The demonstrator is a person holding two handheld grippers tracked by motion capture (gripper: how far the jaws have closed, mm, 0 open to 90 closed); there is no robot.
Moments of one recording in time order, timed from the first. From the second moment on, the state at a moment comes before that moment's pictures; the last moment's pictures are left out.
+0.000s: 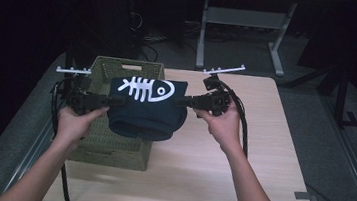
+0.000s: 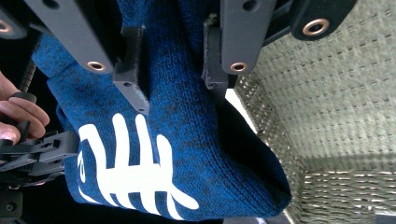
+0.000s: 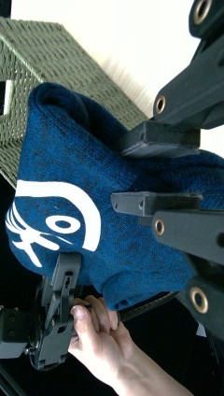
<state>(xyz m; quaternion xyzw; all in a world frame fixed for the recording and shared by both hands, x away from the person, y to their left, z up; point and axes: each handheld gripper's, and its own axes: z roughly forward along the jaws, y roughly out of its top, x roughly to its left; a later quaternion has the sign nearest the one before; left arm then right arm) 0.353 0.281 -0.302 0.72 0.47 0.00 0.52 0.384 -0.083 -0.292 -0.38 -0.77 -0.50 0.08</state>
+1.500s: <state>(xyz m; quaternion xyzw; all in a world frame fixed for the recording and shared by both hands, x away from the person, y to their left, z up) 0.357 0.358 -0.325 0.68 0.55 0.03 0.49 0.410 0.010 -0.308 -0.36 -0.78 -0.50 0.09</state>
